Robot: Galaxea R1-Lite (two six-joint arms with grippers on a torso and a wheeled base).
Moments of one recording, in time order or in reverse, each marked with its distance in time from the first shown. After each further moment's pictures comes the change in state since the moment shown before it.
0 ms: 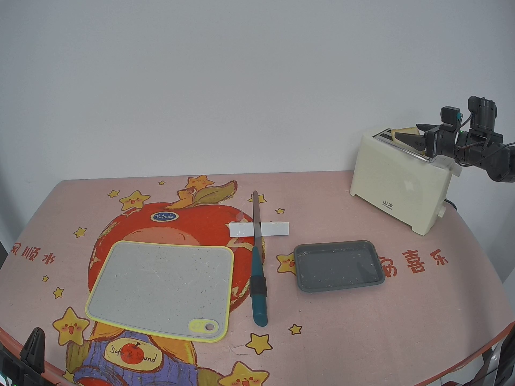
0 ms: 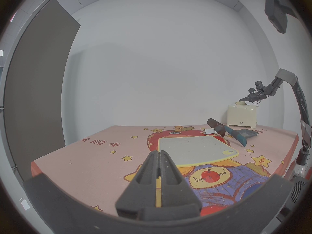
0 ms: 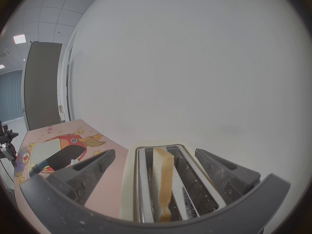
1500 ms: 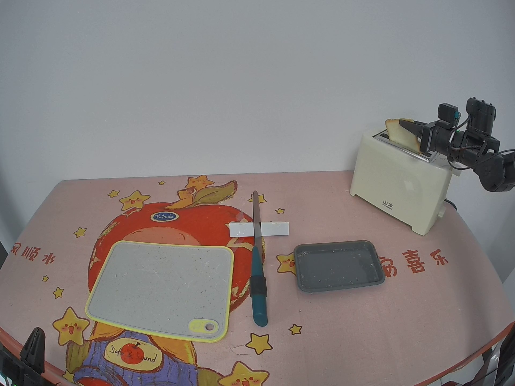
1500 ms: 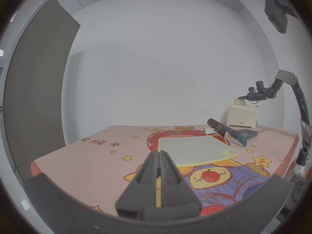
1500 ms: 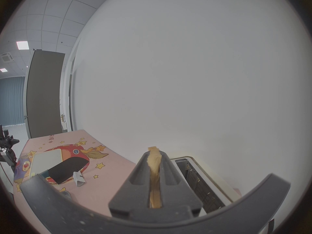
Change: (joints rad) left arm 0.000 0.000 0.000 0.000 0.000 0.000; right arm 0.030 0.001 0.103 -0.272 -0.001 0.133
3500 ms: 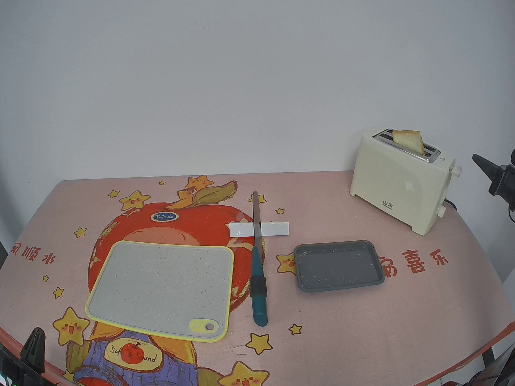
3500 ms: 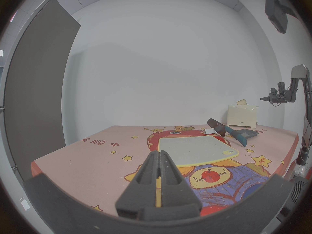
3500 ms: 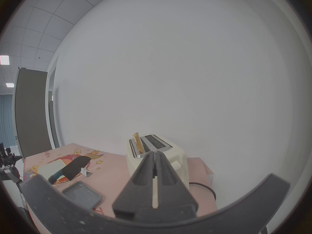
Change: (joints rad) left arm 0.000 0.000 0.000 0.000 0.000 0.000; right arm -0.351 -0.349 0.636 -0.352 0.133 0.164
